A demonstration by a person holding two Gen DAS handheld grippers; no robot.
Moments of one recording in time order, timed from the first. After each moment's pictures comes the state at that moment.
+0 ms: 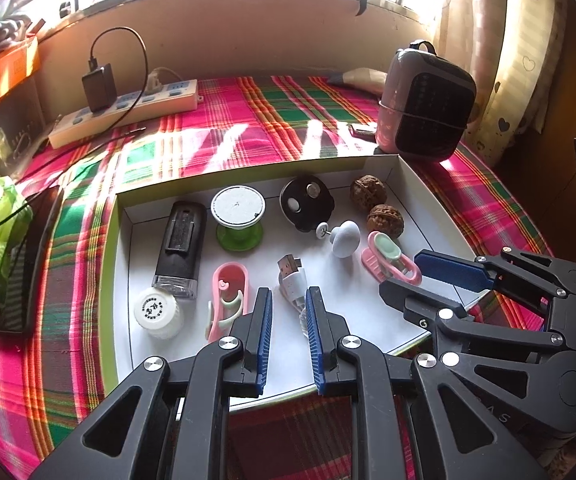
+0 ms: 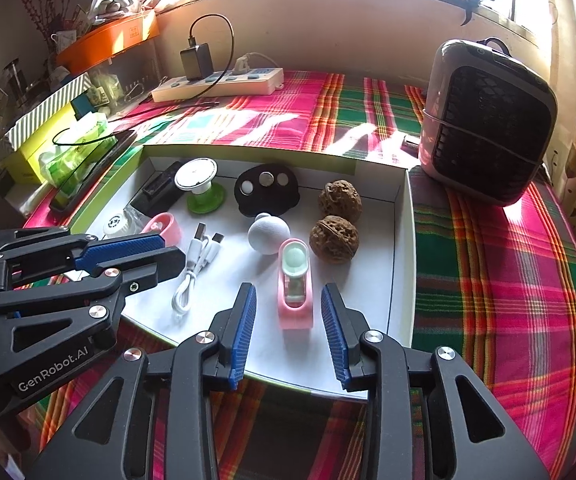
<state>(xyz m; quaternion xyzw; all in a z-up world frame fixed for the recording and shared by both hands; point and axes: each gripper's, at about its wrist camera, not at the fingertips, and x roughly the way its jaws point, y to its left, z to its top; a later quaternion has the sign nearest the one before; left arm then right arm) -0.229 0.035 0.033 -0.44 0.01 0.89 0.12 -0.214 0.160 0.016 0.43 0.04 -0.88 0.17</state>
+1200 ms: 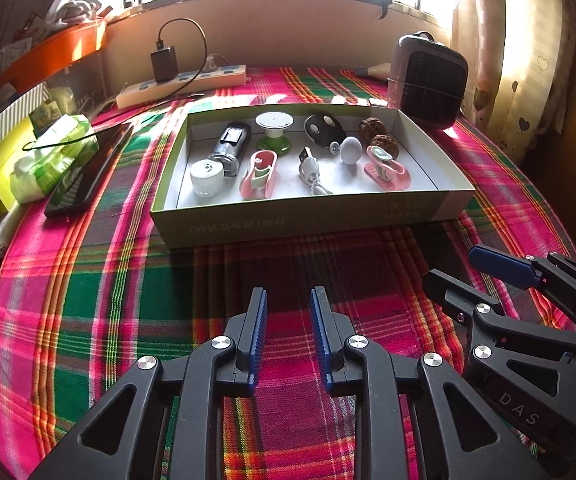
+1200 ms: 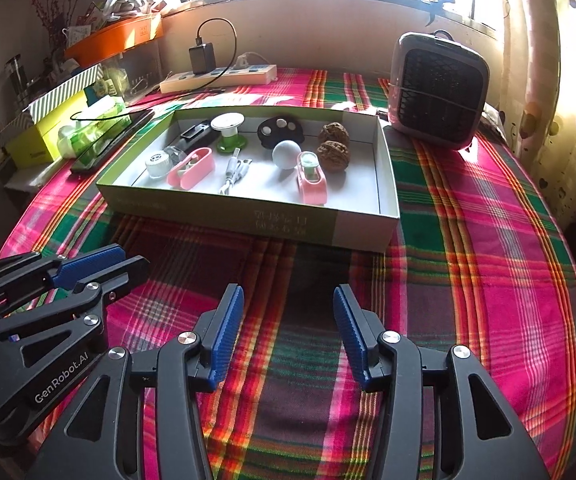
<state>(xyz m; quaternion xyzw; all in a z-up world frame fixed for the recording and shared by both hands) -0.125 0.033 0.016 -0.43 0.00 0.90 0.04 -0.121 0.160 0.008 0.42 0.05 -0.90 0.12</state>
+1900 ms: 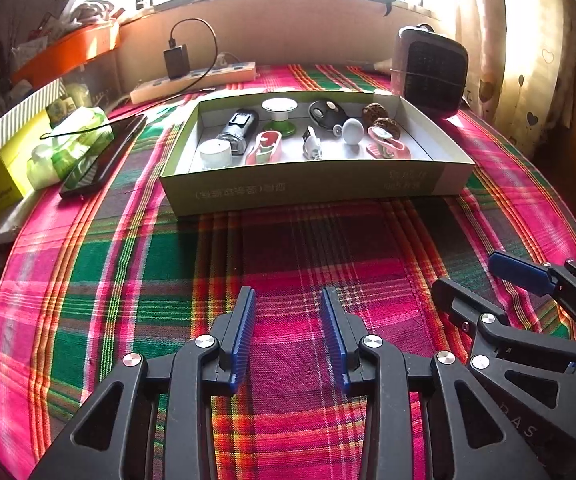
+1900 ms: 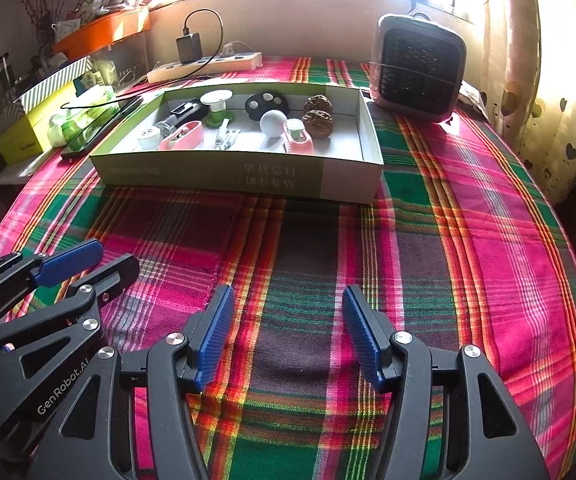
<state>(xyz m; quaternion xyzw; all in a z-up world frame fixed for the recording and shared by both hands) -0.102 0.038 0.007 -0.42 0.01 0.91 0.01 -0.100 0.165 -0.003 0.43 0.04 -0.90 0.09</state>
